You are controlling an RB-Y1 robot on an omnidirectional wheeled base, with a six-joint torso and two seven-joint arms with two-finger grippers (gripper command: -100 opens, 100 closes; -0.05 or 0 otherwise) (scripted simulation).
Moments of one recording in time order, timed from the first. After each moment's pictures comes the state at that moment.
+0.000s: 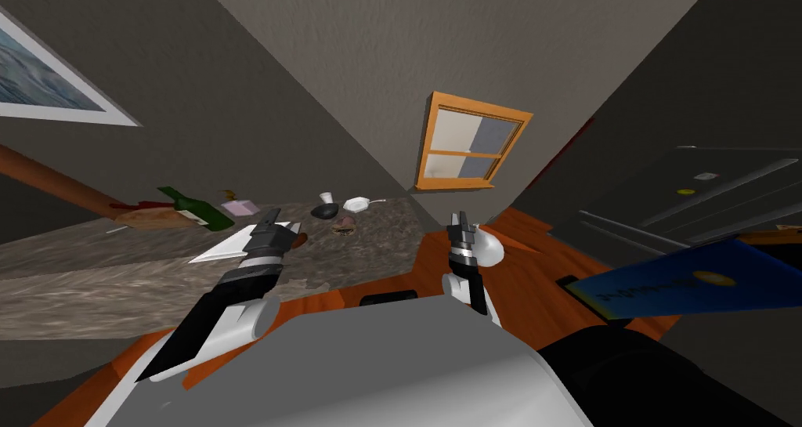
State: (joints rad) left arm 0.54 0.17 0.25 -2.40 0.16 0.05 0.11; right arm 0.52 0.03 -0.04 -2.22 -0.10 -0.48 -0.11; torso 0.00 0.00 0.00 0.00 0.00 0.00
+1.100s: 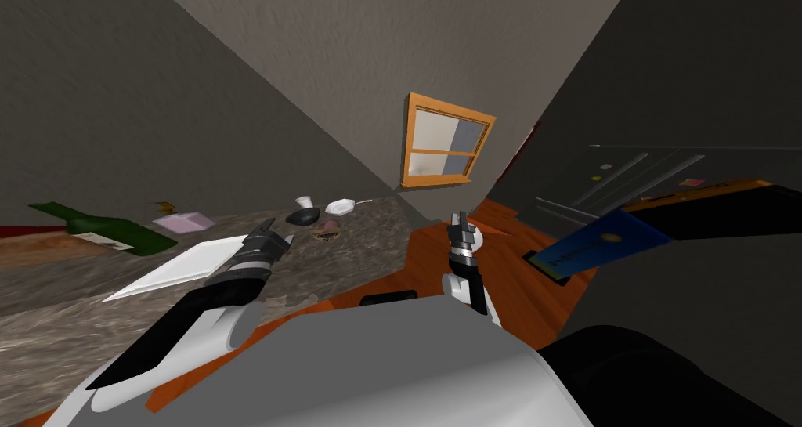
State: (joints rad) left arm 0.56 0.16 0.35 -2.43 0.24 0.35 0.15; right arm 0.52 0.03 -0.04 -2.22 -0.10 -0.48 -0.11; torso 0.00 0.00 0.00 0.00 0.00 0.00
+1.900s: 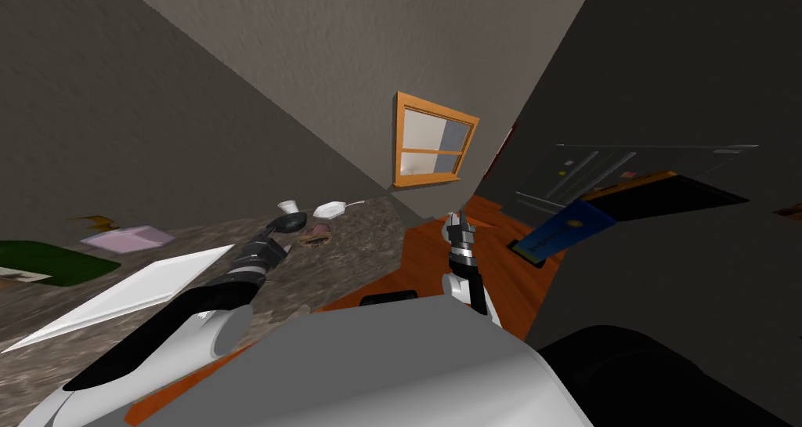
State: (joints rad) left arm 0.57 0.16 0.40 -2.45 0.29 0.56 0.16; right arm 0.52 0.03 -0.04 -2.22 -0.10 -0.48 -0.11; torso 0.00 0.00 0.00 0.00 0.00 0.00
